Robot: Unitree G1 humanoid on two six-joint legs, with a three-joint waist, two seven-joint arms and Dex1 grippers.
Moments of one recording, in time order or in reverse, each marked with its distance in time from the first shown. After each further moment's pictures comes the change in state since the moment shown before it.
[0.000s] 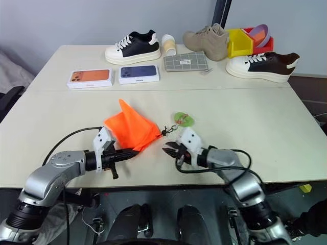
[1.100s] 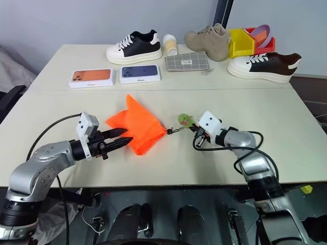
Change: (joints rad) left arm -0.070 -0.055 0.171 -0.018 -0.112 -0.002 0.029; right arm -0.126 -0.039 -0.071 0.290 -0.125 -0.247 0.033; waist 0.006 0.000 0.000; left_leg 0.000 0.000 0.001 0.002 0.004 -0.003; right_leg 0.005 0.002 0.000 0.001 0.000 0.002
